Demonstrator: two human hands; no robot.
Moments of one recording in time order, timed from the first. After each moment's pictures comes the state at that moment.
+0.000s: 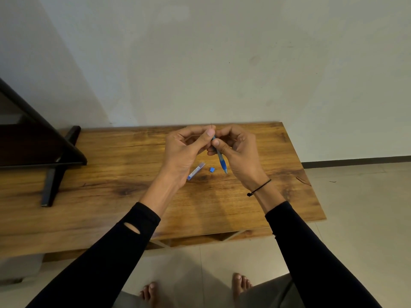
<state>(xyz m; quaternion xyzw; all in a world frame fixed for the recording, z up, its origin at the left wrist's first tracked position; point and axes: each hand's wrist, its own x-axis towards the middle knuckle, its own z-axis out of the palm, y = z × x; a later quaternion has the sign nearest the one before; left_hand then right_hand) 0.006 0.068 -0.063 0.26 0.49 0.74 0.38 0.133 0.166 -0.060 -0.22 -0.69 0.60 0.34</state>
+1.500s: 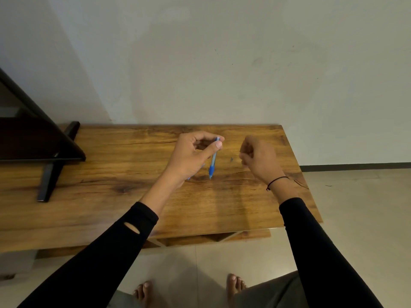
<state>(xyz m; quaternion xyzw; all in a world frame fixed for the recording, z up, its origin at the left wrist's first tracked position) 0.004 0.073 -0.077 0.40 0.63 0.59 0.32 0.172 0.221 -0.086 -0.39 -0.87 0.25 0.14</state>
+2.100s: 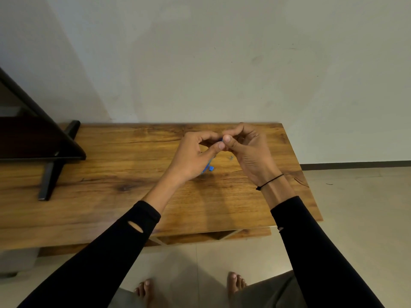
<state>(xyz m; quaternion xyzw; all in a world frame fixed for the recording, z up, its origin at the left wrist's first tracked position) 0.007 0.077 -0.078 0.47 0.62 0.56 0.27 0.149 0.183 -0.055 -0.21 -0.58 0.72 0.31</state>
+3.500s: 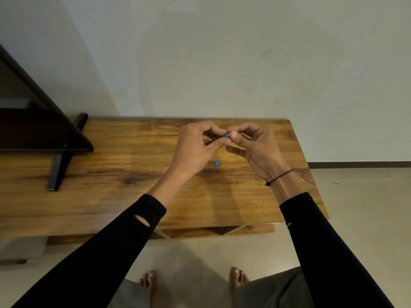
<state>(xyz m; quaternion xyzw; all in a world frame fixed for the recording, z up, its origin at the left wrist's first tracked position) 0.009 0.067 -0.067 0.46 0.68 0.56 0.16 0.153 0.193 -0.064 -0.22 -0.57 0.75 0.25</state>
